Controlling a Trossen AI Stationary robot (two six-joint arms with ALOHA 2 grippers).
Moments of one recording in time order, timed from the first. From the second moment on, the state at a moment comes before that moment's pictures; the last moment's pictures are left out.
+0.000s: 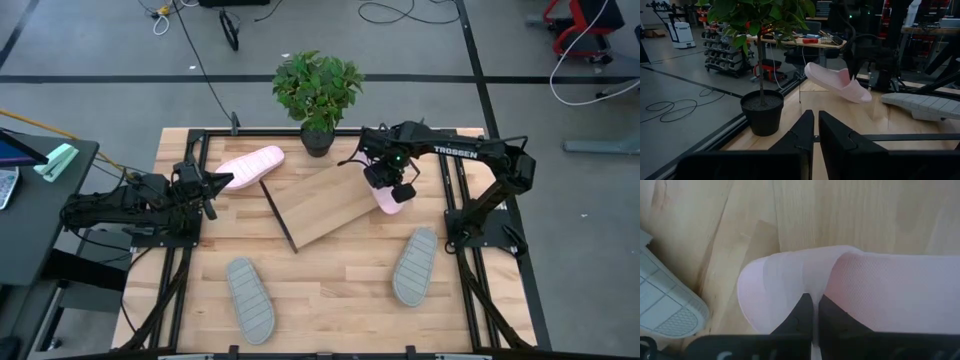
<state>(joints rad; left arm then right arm) -0.01 0.14 0.38 -0.30 -0.48 -0.08 -0.42 1.61 1.32 -1.19 -0.10 -0.81</state>
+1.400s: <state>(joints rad) -0.01 0.14 0.38 -0.30 -0.48 -0.09 -0.43 1.61 1.20 -1.04 0.03 -0.81</state>
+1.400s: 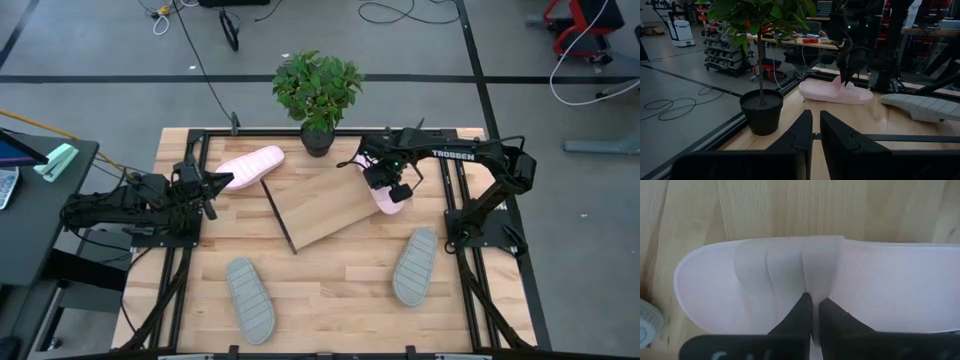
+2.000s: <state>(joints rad) -0.01 0.14 0.38 -0.30 -0.48 -0.09 -0.43 1.61 1.20 -1.02 0.09 -0.76</state>
